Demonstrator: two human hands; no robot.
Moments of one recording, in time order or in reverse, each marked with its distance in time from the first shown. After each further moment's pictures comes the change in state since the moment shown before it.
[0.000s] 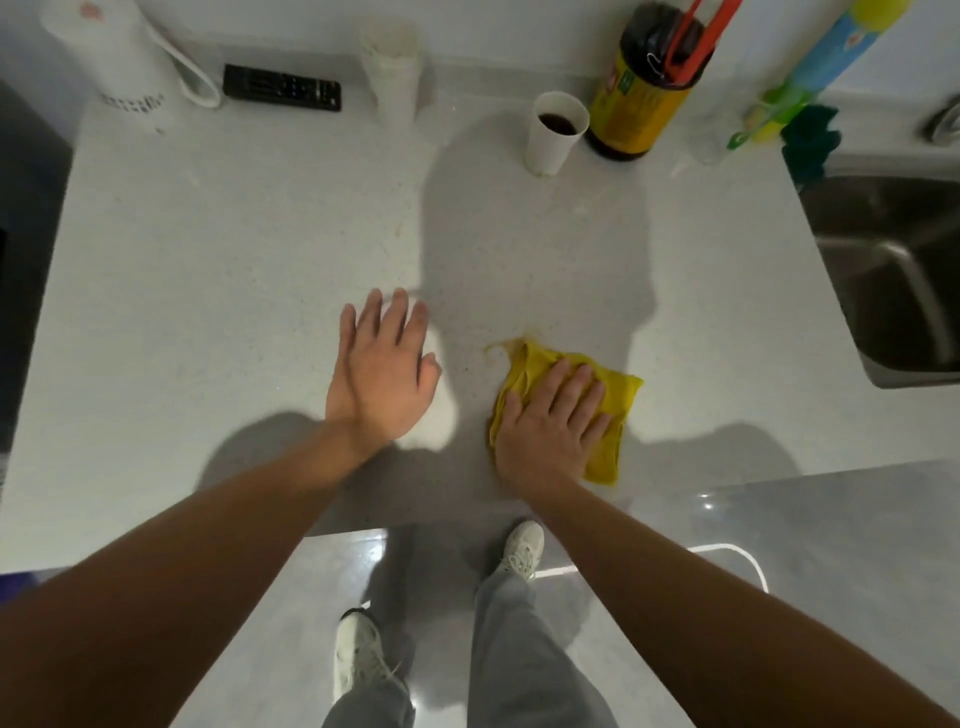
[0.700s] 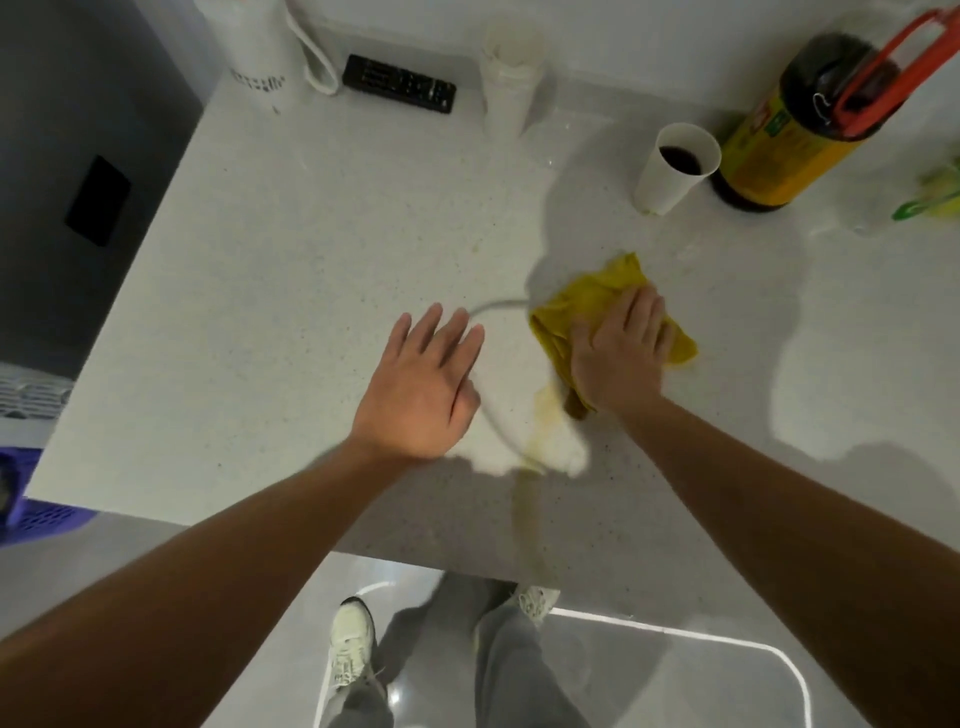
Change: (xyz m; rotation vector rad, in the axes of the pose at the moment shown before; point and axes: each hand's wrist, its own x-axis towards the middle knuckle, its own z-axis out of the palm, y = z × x) left_hand 0.001 -0.004 0.008 -0.043 -0.006 -0.026; right_hand 0.159 -0.040 -0.032 0.022 0.022 -0.356
